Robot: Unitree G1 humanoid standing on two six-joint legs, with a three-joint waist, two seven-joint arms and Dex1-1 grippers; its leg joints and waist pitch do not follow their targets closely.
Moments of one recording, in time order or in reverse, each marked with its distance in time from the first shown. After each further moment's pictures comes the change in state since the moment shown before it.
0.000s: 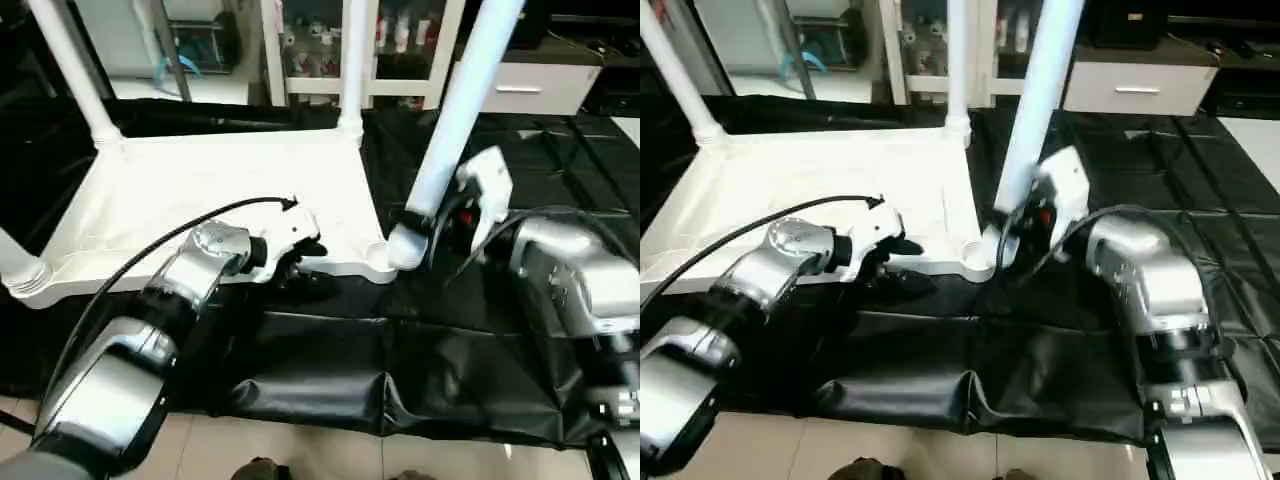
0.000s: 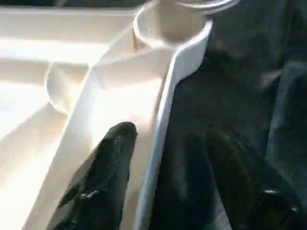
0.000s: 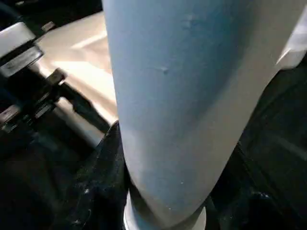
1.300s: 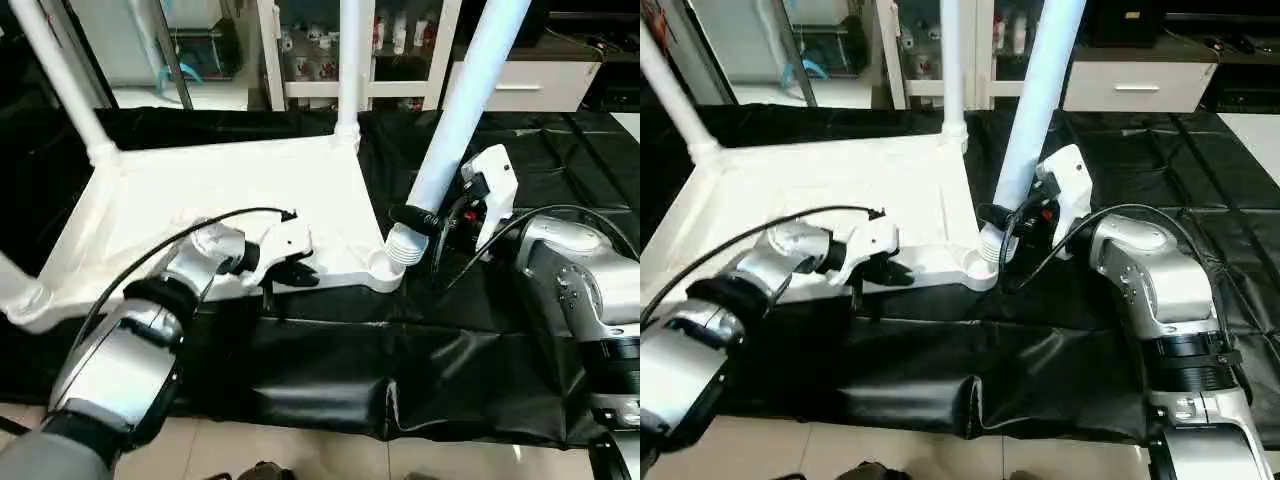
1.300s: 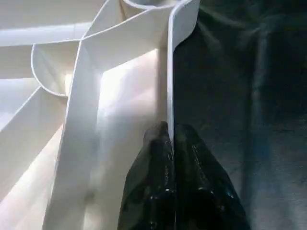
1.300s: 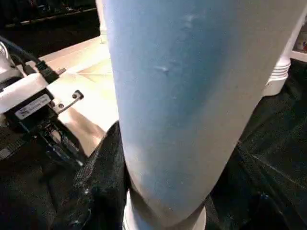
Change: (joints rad) left arm -0.028 -0.019 0.039 0.177 0.111 -0.170 -0.133; right arm -0.008 -0.001 -0.041 -0.075 0.004 0.018 0.002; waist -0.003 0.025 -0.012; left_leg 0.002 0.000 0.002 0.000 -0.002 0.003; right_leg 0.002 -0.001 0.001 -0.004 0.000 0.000
